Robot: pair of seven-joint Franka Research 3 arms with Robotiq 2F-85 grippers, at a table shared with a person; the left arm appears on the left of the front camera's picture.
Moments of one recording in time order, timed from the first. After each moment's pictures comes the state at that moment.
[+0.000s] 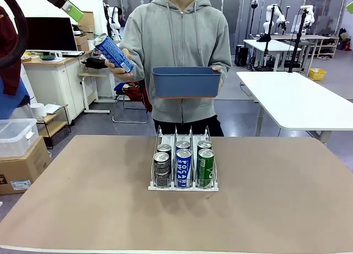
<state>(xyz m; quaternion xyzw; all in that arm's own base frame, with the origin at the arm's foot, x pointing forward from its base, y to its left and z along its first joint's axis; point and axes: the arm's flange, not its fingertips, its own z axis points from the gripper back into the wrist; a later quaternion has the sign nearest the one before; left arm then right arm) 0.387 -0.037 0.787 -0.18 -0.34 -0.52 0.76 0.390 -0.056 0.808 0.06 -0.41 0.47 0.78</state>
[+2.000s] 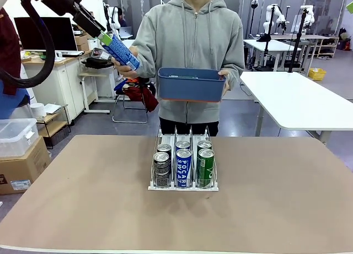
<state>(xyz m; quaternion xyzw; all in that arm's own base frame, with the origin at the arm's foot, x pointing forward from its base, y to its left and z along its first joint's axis) 0.458 -0.075 0.729 -0.10 -0.38 -0.53 0.75 0.390 -0.056 0.808 0.06 -0.41 0.47 0.78</state>
